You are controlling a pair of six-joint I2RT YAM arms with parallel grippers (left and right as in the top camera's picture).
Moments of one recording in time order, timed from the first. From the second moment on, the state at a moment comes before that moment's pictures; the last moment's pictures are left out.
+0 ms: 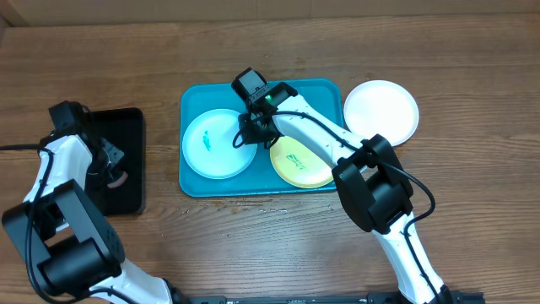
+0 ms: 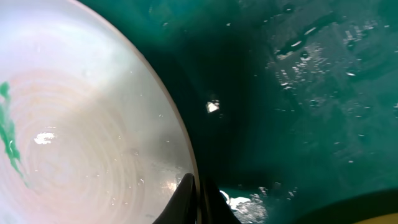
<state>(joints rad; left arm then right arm) 0.46 1.84 1.17 -0.69 -0.14 -0.48 0.68 2.38 1.96 -0.86 -0.08 0.47</state>
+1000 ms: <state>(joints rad) 0.44 1.67 1.43 -0.91 0.23 -0.30 0.68 2.38 1.96 -0.83 -0.08 0.52</state>
